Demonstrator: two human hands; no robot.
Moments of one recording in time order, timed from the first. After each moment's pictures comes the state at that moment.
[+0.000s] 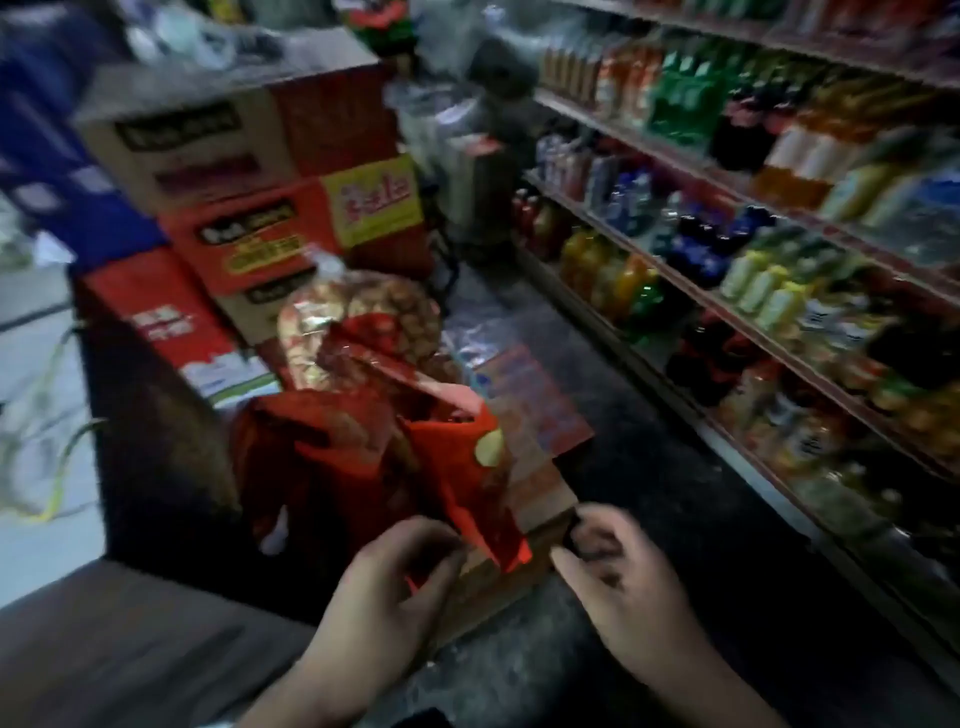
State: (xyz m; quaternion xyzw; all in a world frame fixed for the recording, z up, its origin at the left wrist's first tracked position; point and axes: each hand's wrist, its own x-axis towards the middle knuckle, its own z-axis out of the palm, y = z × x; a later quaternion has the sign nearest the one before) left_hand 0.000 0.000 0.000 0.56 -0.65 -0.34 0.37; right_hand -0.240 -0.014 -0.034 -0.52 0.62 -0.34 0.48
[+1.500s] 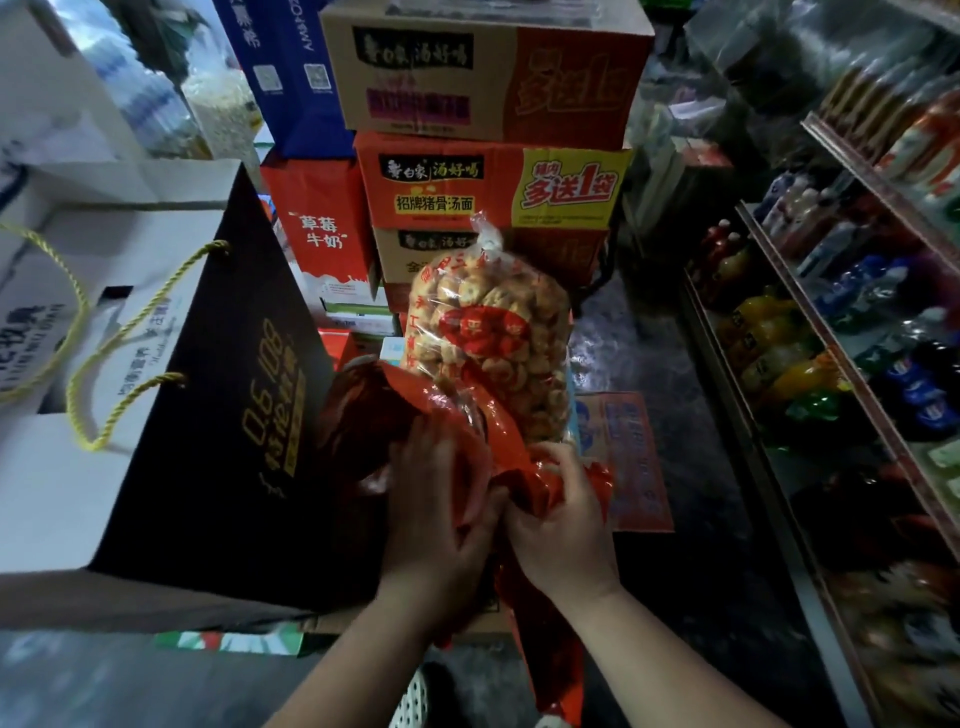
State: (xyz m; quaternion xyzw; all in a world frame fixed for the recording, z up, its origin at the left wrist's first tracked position) left_hand -0.008 -0.101 -0.055 0.75 -0.49 -0.08 0.43; right_hand -0.132 -0.181 -0.054 -0.68 0.45 -0.30 0.49
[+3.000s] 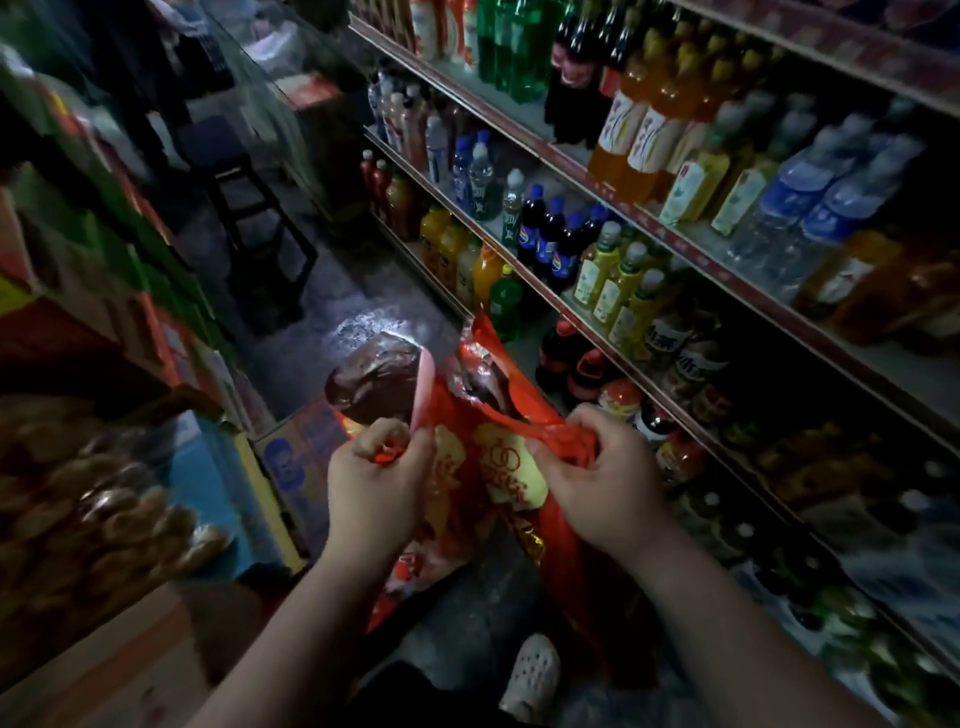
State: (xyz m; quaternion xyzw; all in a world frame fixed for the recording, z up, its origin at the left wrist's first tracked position) left_hand -0.412 -0.390 -0.026 0.63 -0.53 -0.32 0.47; right_hand -0.616 -0.374 -0.035 -0.56 0.63 -0.43 0.33
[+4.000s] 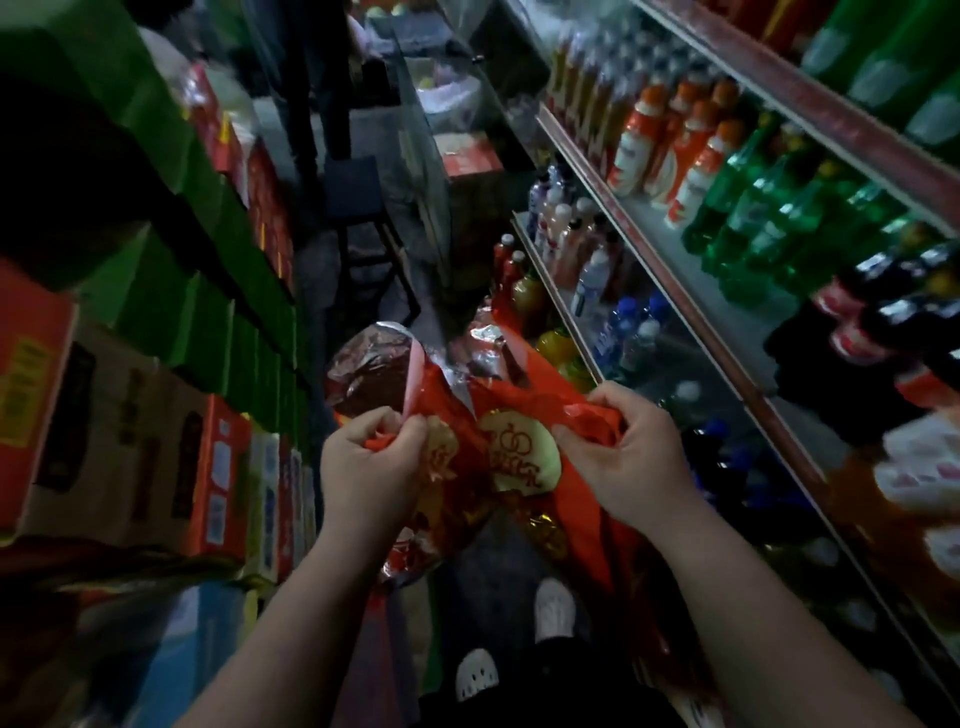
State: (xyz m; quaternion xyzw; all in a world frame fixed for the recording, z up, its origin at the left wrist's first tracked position) left_hand -0.294 -0.837 -0.019 0.69 -0.37 -0.24 0.57; right_hand -0.515 -0.908 -0.012 -0.68 0.50 -0.36 0.40
